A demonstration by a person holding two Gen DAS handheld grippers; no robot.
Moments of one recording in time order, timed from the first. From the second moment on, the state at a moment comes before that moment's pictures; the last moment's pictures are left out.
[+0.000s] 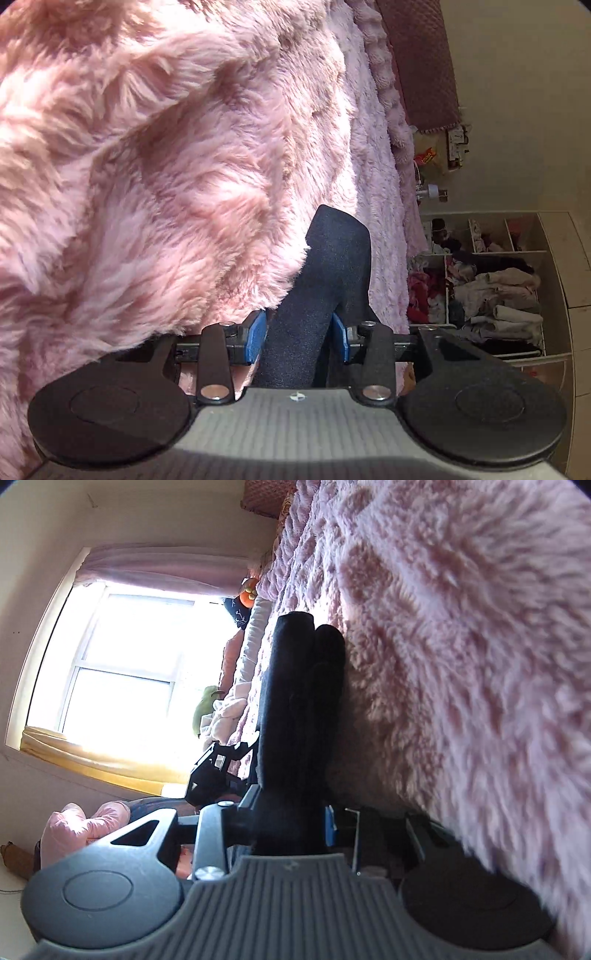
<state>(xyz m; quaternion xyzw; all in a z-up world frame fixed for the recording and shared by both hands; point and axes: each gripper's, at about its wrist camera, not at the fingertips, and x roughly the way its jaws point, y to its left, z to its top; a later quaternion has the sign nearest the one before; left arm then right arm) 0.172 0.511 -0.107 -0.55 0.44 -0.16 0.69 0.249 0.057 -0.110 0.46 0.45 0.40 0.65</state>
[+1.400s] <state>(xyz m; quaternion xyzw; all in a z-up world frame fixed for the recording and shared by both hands) -0.037 0.148 0.046 -0.15 0.39 0.19 0.89 0.029 0.007 0.053 0.04 0.38 0.31 0.87</state>
